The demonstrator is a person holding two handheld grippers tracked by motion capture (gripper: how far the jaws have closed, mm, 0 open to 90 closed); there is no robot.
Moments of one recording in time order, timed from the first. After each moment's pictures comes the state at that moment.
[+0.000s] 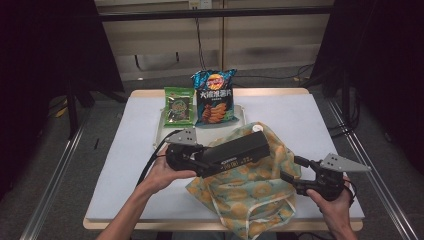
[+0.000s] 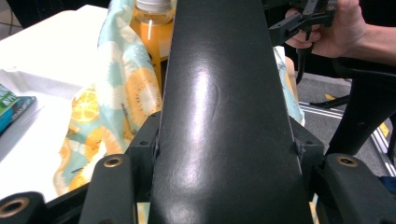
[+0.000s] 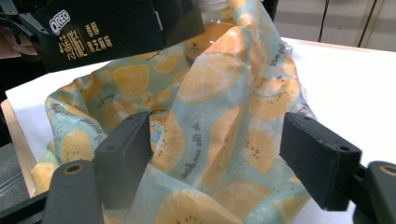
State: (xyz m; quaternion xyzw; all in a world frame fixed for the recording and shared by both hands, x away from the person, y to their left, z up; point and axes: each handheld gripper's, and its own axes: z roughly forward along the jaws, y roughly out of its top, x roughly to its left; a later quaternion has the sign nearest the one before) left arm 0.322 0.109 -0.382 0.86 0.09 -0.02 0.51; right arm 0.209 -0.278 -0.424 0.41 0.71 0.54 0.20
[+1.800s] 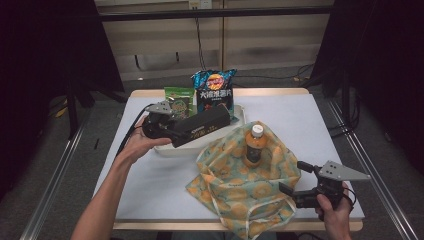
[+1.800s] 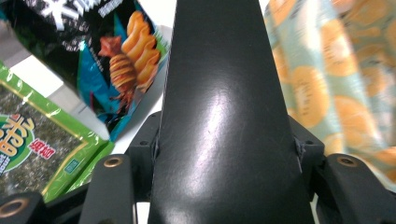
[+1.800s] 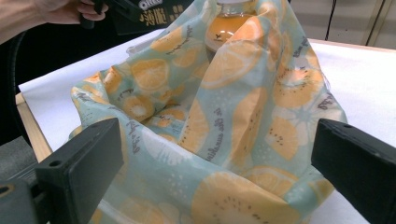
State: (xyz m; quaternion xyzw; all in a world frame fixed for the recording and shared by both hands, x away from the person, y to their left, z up) left arm 0.422 0.170 -0.391 0.88 0.17 0.05 0.45; right arm 0.193 -0.269 -0.427 0.40 0.72 0.54 0.19
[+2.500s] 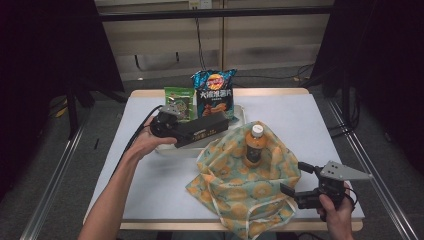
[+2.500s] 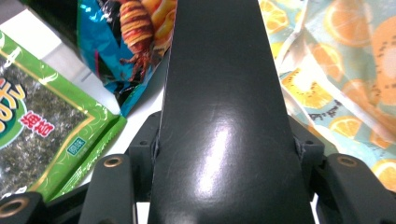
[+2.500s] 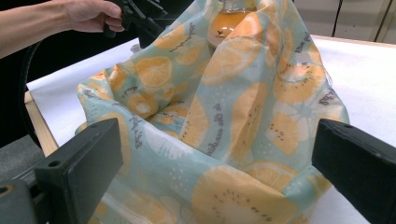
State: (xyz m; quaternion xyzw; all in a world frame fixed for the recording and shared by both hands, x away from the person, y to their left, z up) left arm 0.448 0.159 -0.422 0.91 0.18 0.04 0.38; right arm 0.192 -0.273 -0.427 0.40 0.72 0.54 0.18
